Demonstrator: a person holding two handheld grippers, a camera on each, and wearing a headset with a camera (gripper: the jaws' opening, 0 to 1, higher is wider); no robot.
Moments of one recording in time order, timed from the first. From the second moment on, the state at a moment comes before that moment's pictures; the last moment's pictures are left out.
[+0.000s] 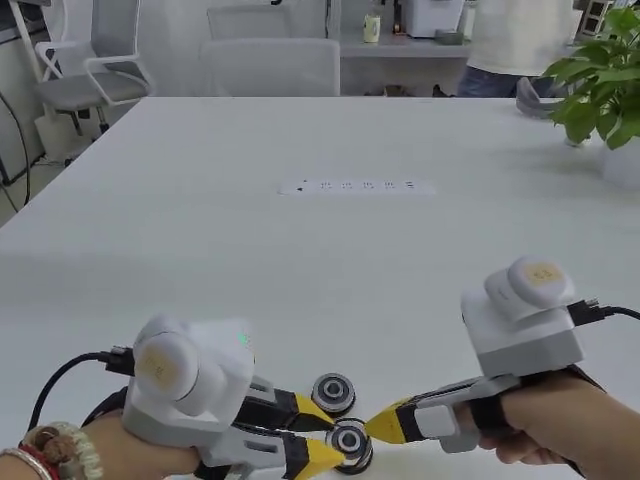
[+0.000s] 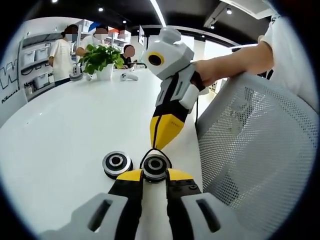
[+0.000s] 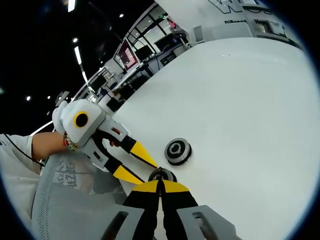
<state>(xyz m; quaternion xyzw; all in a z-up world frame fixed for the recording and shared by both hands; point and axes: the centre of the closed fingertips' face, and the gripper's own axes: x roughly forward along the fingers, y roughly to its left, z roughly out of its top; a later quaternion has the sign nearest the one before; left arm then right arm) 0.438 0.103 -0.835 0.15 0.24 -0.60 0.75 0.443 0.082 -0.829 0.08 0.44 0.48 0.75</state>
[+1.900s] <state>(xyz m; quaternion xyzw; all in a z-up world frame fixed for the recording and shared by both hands) 0.450 0.159 -0.751 0.18 0.18 -0.56 0.78 0.458 0.071 -0.804 0.13 0.41 0.47 0.77</state>
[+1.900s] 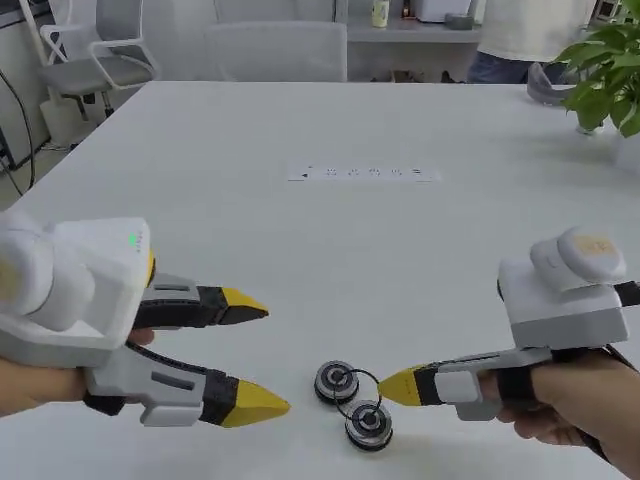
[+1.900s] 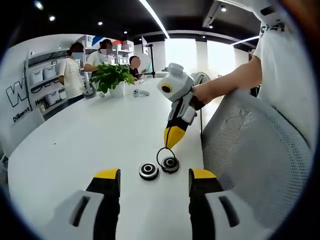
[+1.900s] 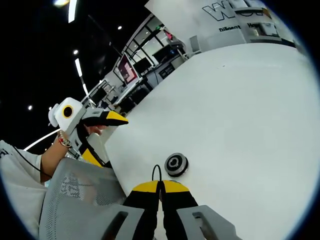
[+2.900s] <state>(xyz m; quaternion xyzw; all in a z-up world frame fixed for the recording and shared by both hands) 0.426 0.225 -0.744 0.15 0.19 -0.47 0.85 0.475 0.054 -0.787 0.16 0.37 0.43 0.80</state>
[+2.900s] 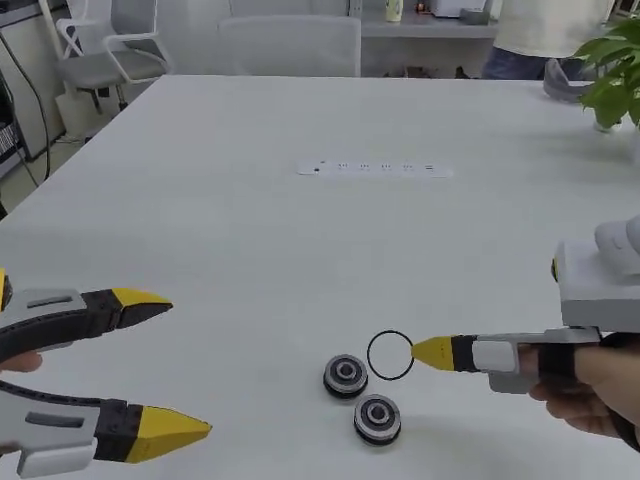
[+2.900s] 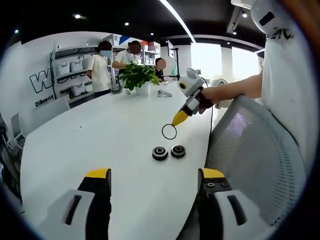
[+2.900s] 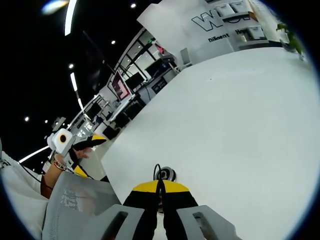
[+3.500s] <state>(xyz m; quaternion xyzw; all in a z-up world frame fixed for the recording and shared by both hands) 0.416 0.227 -0.767 0.12 0.21 -0.44 0.86 0.481 0.053 -0.777 0.18 0.35 0.43 0.81</state>
